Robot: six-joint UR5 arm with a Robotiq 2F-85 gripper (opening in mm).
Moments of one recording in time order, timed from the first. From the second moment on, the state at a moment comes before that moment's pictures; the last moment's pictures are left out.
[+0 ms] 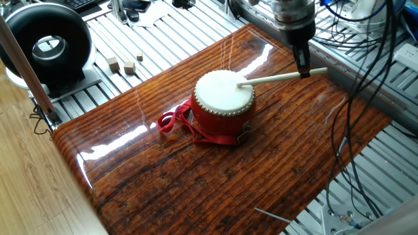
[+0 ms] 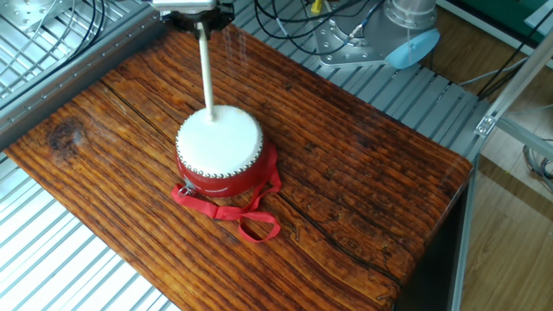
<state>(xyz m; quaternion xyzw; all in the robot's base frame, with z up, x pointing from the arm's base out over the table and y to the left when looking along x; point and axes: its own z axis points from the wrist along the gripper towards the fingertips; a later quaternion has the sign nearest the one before) 0.383 -0.144 0.184 0.36 -0.91 0.08 0.20</state>
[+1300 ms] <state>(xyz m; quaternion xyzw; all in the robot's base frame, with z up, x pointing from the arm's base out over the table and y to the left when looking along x) 0.403 -0.087 0.192 0.34 -0.92 -0.01 0.18</state>
